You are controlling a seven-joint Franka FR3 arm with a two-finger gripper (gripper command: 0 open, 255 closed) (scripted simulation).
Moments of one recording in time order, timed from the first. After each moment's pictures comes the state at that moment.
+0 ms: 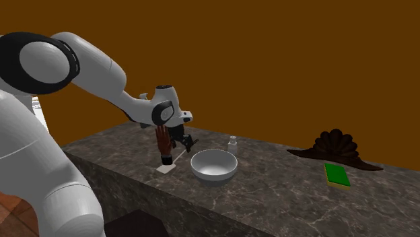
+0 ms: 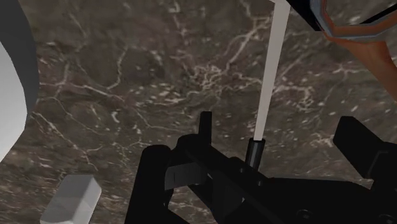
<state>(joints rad) 0.19 -0.25 0.38 -2.52 0.10 2.54 0.07</state>
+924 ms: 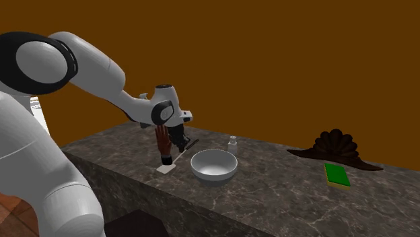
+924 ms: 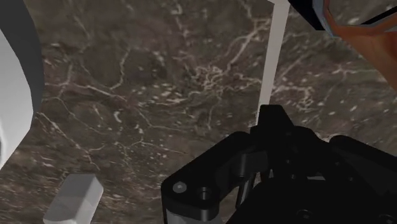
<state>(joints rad) 0.19 -0.26 0.37 -2.52 0.10 2.53 0.06</state>
